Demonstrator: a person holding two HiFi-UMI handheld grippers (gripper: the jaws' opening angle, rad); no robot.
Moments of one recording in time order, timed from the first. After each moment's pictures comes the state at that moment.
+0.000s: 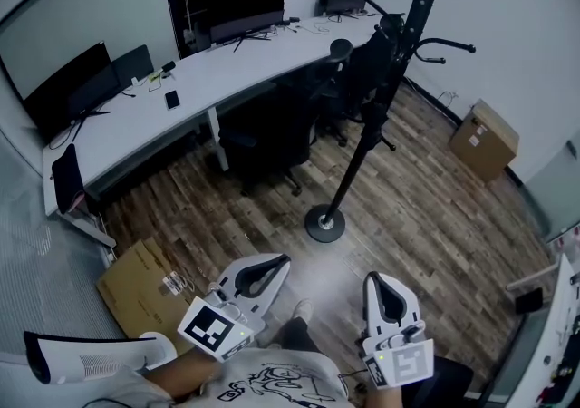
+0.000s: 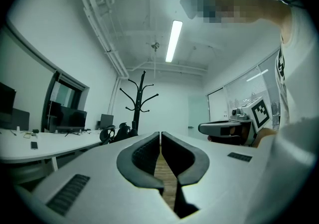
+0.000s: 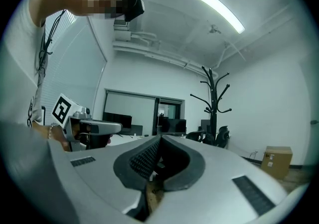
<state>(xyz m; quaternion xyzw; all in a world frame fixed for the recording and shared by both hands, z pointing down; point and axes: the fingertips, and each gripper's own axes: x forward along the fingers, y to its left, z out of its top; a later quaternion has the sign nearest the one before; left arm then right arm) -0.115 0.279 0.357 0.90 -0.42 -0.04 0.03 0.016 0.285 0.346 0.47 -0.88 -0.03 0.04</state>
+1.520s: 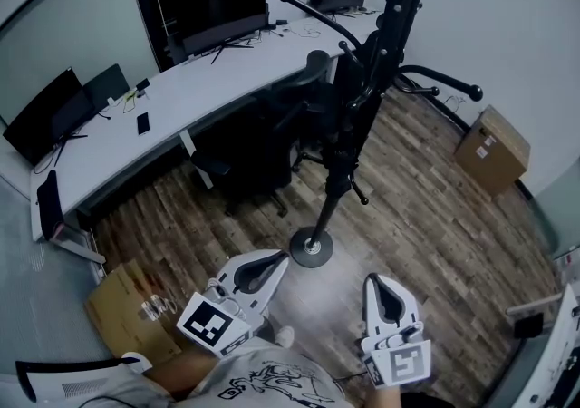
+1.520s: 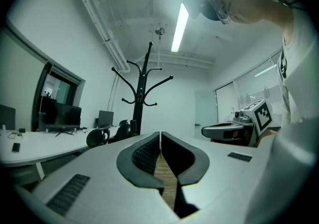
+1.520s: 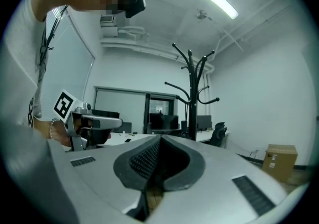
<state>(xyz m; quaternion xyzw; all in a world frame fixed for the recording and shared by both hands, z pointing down) 0.020 0.005 0.363 0.90 -0.44 -0.02 0.05 0.157 0.013 0.360 0.47 -0.88 -0.01 0.05</state>
